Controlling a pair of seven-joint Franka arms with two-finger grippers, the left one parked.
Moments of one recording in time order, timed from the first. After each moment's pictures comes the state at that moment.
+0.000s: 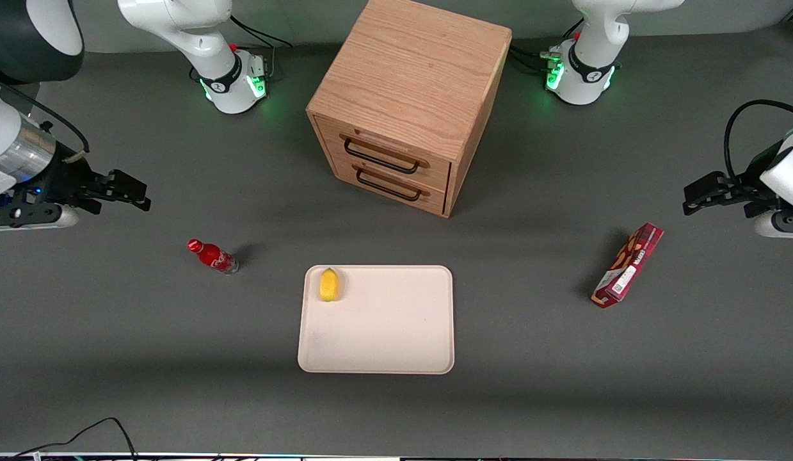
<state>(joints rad) 0.04 0.00 0.03 -1.68 0.05 1.70 0.06</state>
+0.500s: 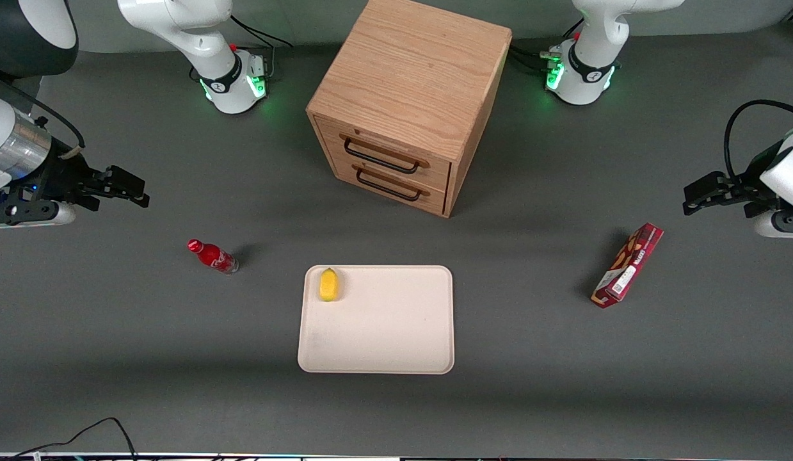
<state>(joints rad) 0.04 0.01 0.02 -1.66 0.05 1.64 0.06</state>
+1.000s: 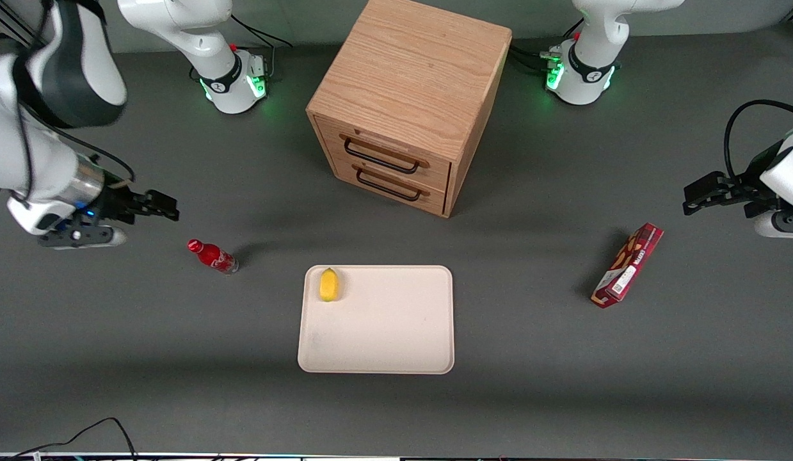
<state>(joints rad) 0.04 0.02 0.02 -1.98 0.05 1.96 0.00</state>
